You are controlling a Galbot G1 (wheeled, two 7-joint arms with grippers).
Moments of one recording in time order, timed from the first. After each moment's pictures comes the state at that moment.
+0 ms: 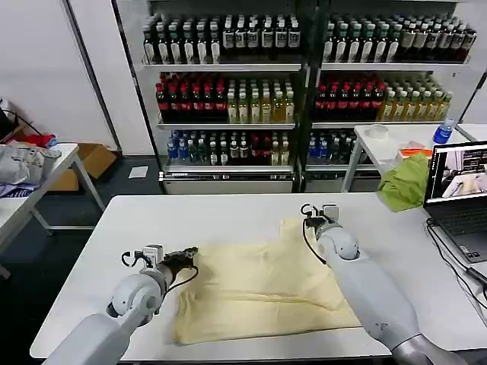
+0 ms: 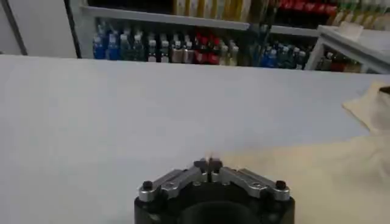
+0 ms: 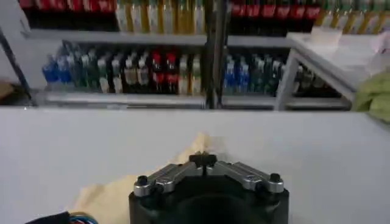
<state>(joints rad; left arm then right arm) 0.88 -0.94 -0.04 -1.72 -0.95 0.53 -0.34 -0.54 1.16 0.03 1.30 0.69 -0.49 0.34</state>
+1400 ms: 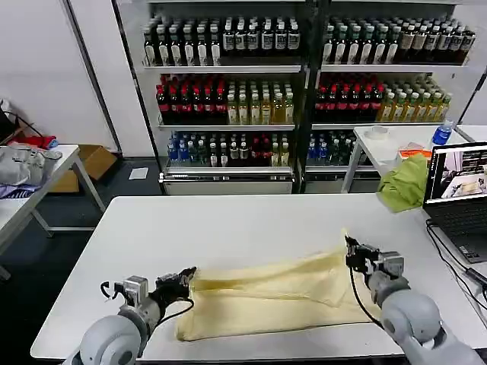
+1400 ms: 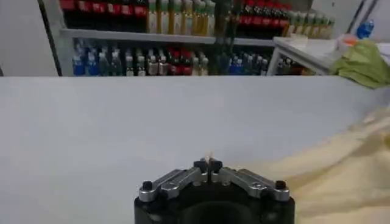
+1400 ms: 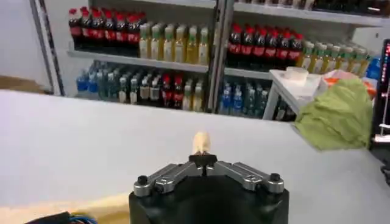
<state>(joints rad) 1.24 -0.84 -0.20 -2.09 -0.87 0.55 -0.32 -1.25 0.89 0.41 2.01 0.64 -0.55 0.28</state>
